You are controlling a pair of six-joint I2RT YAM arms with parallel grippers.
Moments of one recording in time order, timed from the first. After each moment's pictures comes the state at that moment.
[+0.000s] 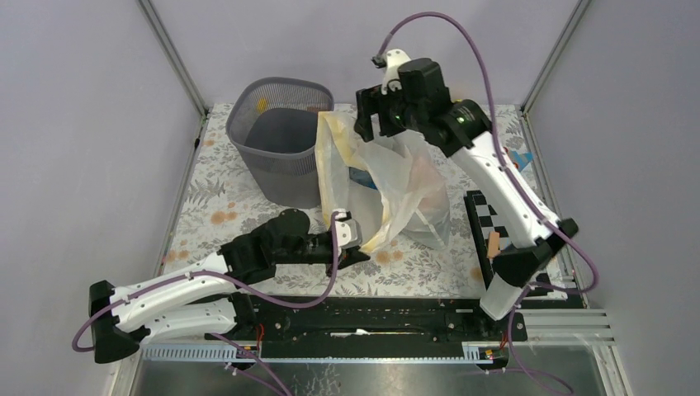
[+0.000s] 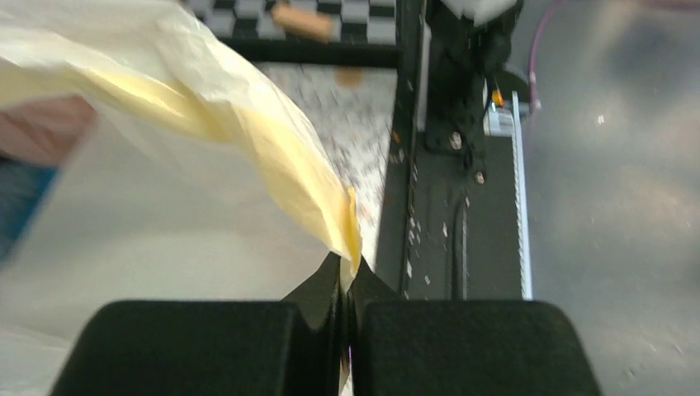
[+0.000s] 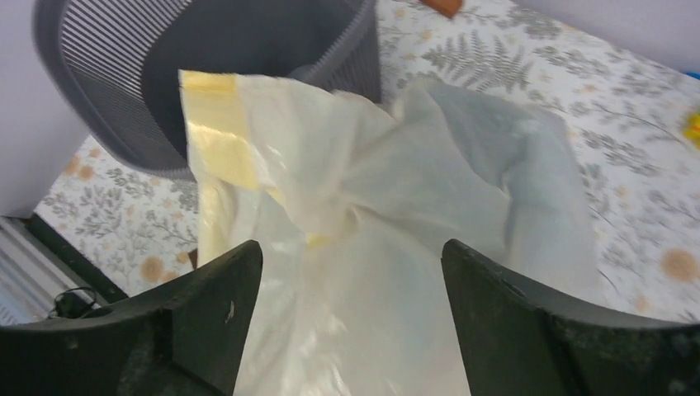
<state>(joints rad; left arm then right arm) -1.09 0.90 0.80 -0.15 0.35 0.10 0.65 1.76 2.12 -0.87 -0.06 0.18</state>
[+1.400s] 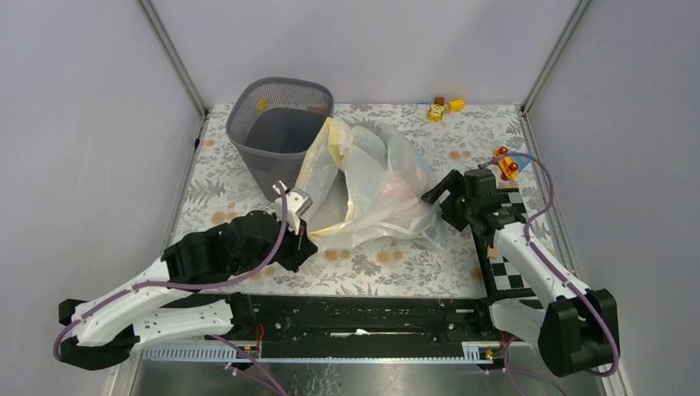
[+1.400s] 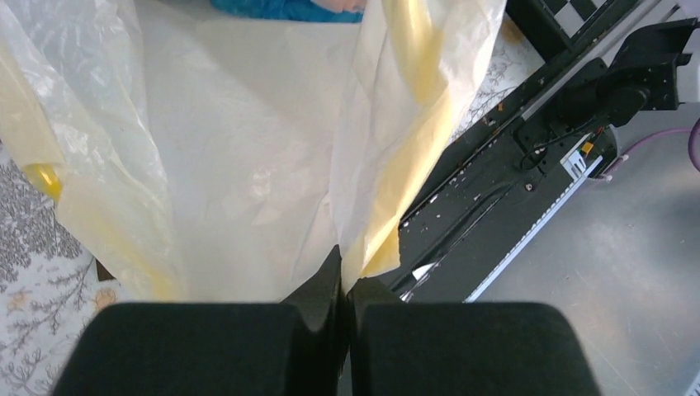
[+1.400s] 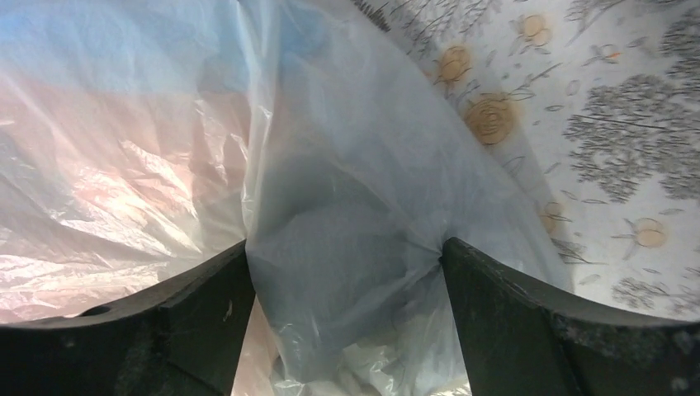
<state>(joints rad) -1.13 0.75 1.05 -0.88 -0.18 -0.46 0.24 1.09 0.69 -0.36 -0.05 0.94</state>
